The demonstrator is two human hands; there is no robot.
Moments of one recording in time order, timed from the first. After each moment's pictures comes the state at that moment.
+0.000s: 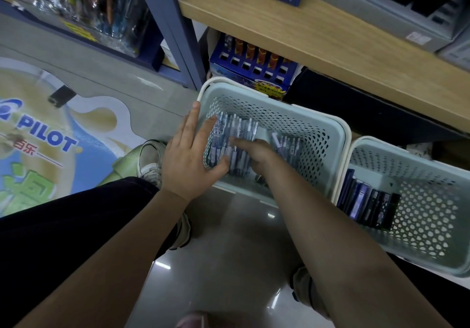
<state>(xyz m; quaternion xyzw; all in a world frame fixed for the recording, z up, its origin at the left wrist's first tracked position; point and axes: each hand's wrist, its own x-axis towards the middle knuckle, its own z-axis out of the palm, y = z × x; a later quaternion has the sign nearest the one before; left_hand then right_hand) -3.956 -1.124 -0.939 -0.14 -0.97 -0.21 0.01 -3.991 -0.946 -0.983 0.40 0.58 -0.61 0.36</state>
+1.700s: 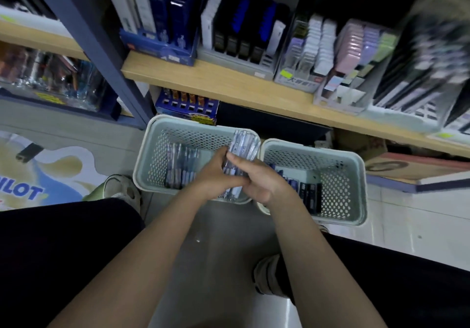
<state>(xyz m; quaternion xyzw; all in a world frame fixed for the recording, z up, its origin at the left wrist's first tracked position) -3.921 -0.977 -0.833 -0.04 -0.78 -0.49 -0.39 -3.889 -0.846 -0.811 0.32 0.46 -0.79 0.26</state>
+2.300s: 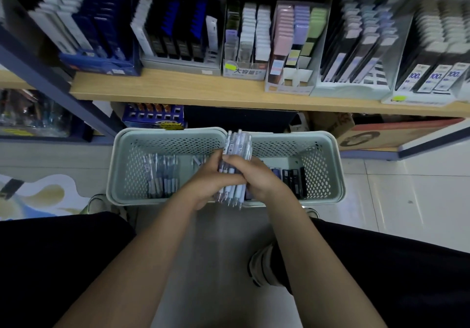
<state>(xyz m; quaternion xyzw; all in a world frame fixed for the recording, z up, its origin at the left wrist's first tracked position) -3.898 -0.922 -0.816 -0.02 -0.71 -0.54 -0.45 -3.850 -0.792 -0.813 0.32 0.54 -0.75 0.19</state>
